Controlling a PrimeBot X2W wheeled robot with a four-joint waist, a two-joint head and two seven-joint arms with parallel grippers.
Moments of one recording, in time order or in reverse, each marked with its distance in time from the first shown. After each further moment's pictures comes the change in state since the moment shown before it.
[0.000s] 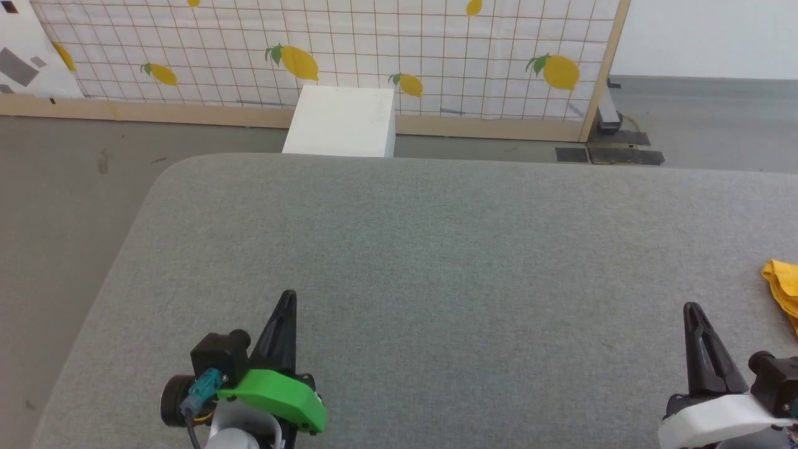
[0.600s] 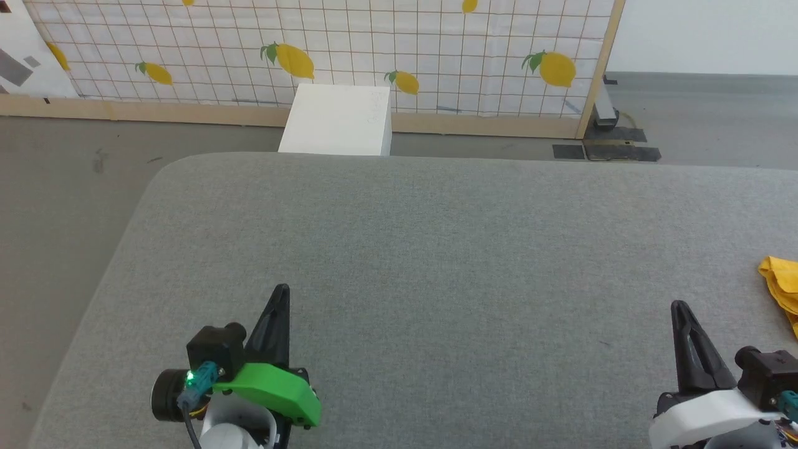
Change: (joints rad) left arm 0.000 0.000 0.023 -0.036 0.044 0.008 0.035; right arm -0.008 0.000 0.025 0.000 -0.013 0.000 0.021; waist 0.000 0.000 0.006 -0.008
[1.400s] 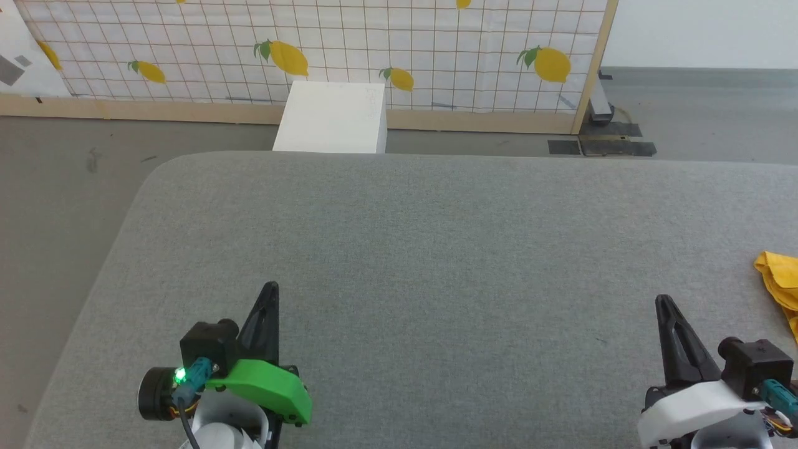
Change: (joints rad) left arm 0.012 0.000 0.033 -0.046 0.053 0.010 0.048; right arm -0.020 0.000 0.032 -0.001 -0.020 0.000 0.029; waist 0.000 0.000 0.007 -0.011
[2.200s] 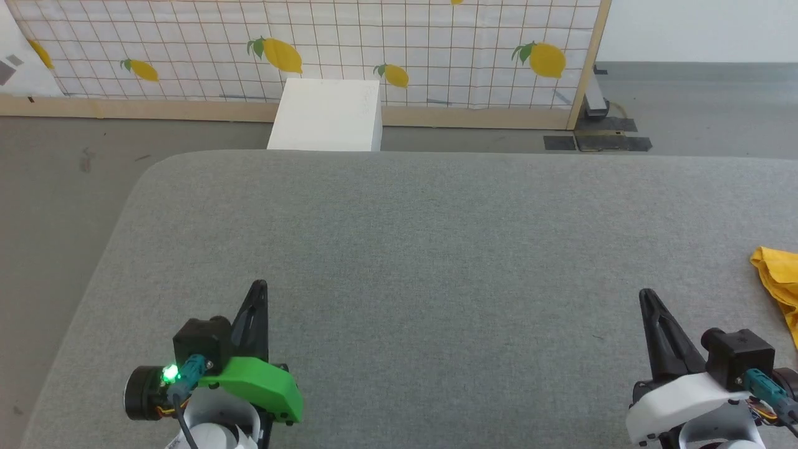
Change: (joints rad) left arm 0.014 0.000 0.033 -0.049 0.053 0.008 0.049; right arm -0.021 0.000 0.032 -0.001 -0.017 0.000 0.029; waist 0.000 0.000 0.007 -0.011
